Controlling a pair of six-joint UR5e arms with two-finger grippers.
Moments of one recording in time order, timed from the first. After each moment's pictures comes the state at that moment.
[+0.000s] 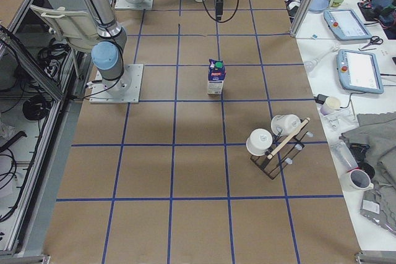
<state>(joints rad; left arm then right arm) -1.23 -1.68 -2.09 -1.01 1.59 0.40 1.53 -1.56 1.53 -1.60 -1.57 -0.04</state>
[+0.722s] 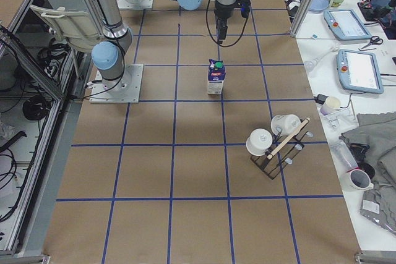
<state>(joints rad) -1.52 -1.69 -1.87 -1.09 1.55 0.10 1.34 -1.50 1.55 -1.56 -1.58 -0.25</state>
